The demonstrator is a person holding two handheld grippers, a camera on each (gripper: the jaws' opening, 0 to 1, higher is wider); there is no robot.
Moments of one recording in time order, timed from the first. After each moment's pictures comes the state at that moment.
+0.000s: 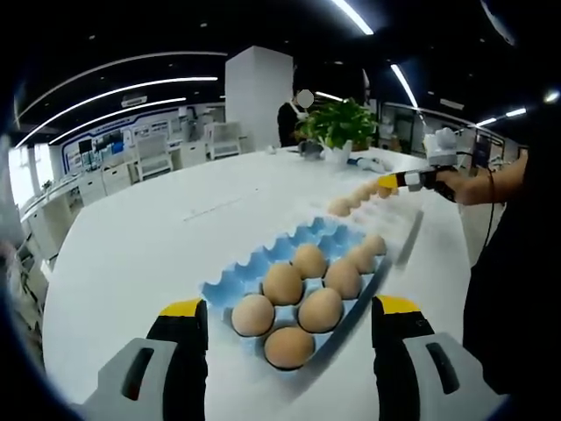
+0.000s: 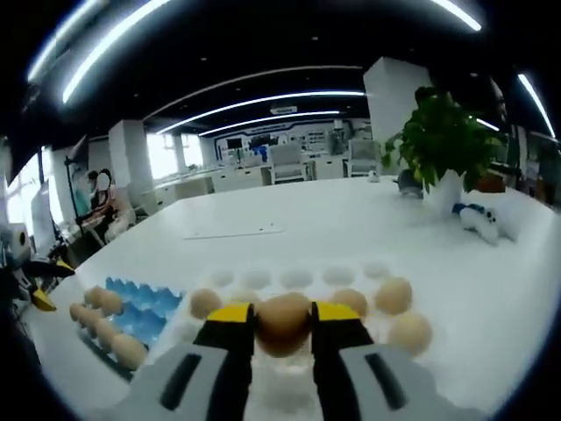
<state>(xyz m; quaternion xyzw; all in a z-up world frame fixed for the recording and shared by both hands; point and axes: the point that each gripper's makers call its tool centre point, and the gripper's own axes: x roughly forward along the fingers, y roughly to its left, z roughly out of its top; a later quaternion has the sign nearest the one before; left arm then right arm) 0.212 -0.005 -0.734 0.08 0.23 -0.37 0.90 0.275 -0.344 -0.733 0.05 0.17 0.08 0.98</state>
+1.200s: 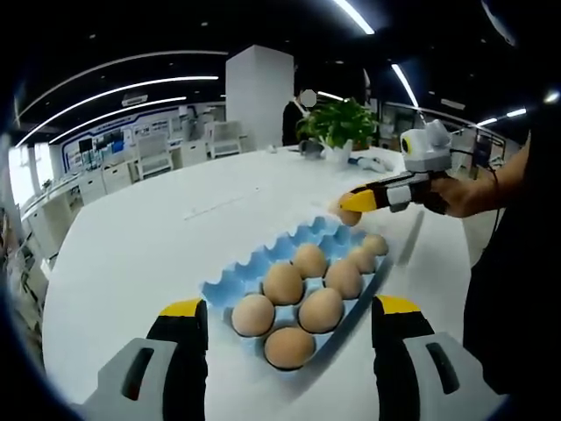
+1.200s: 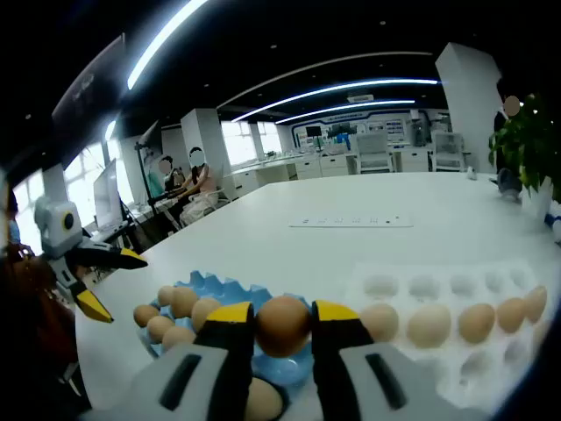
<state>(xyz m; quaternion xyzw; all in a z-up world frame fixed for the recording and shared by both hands) 0.213 -0.006 -0.734 0.08 0.23 -0.37 0.90 0.284 -0.172 -0.740 0.05 0.19 0.28 0.94</state>
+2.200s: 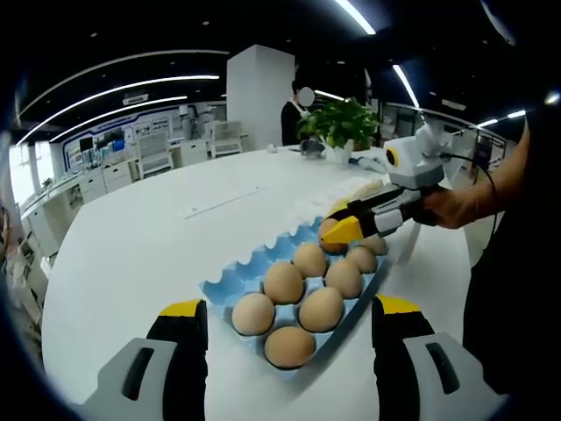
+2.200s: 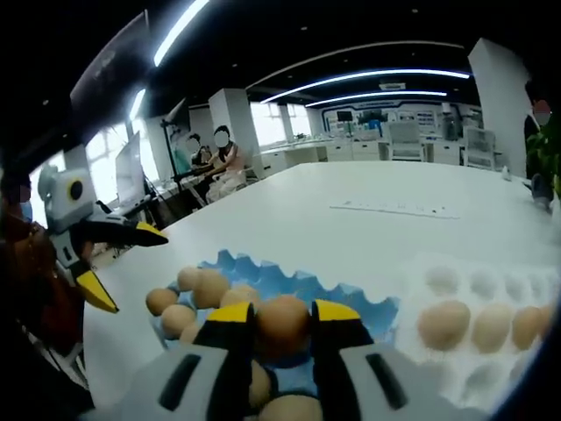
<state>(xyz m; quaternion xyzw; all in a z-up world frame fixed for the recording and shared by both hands) 0.214 -0.005 -0.735 0.08 0.23 -0.37 0.90 0.279 -0.122 -0.765 0.02 0.22 0.35 0.91</state>
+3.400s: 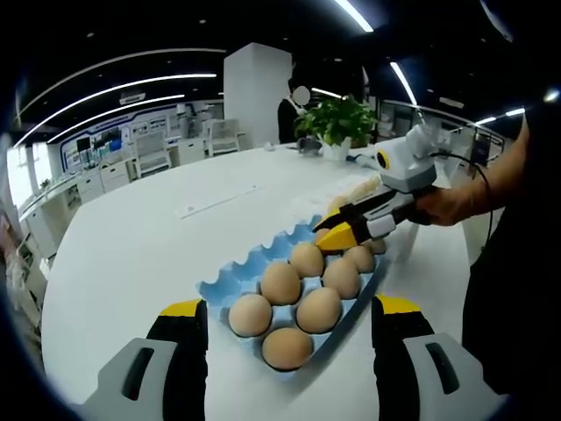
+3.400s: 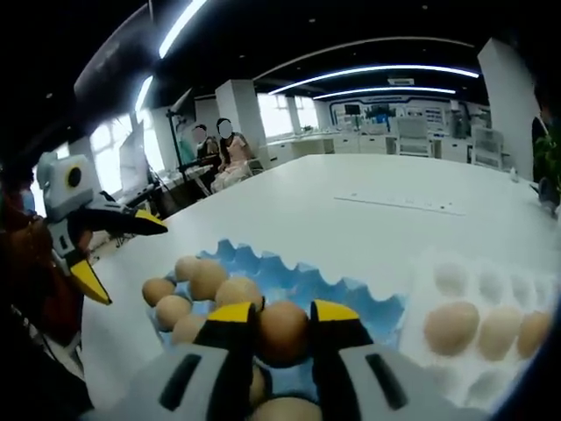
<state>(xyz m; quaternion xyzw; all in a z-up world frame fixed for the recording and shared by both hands) 0.212 -0.007 -0.737 0.08 0.23 -0.37 0.90 0.276 -0.120 -0.774 0.01 0.23 0.36 0.90</state>
